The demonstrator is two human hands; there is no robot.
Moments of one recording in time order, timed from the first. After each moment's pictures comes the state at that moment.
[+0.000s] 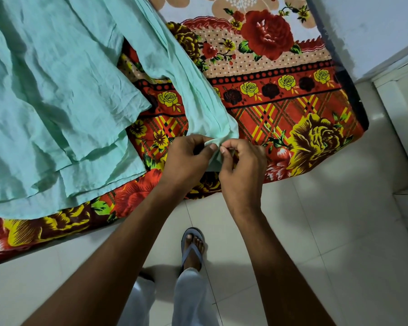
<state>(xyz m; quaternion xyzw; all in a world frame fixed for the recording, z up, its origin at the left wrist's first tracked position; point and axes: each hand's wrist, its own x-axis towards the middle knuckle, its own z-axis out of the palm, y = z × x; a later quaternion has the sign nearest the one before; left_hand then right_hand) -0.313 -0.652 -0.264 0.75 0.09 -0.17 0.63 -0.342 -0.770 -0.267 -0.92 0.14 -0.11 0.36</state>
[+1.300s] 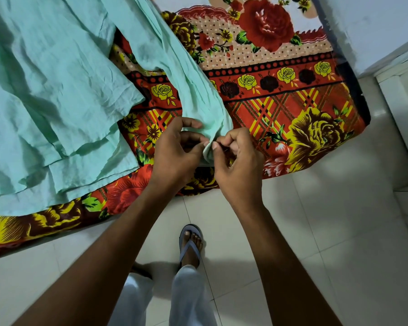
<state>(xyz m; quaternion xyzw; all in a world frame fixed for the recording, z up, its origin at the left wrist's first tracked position) -0.316 -0.650 -0.273 0.74 0.09 -0.10 0.65 -0.340 -0.785 -0.271 -0.88 0.03 -0.10 0.46</state>
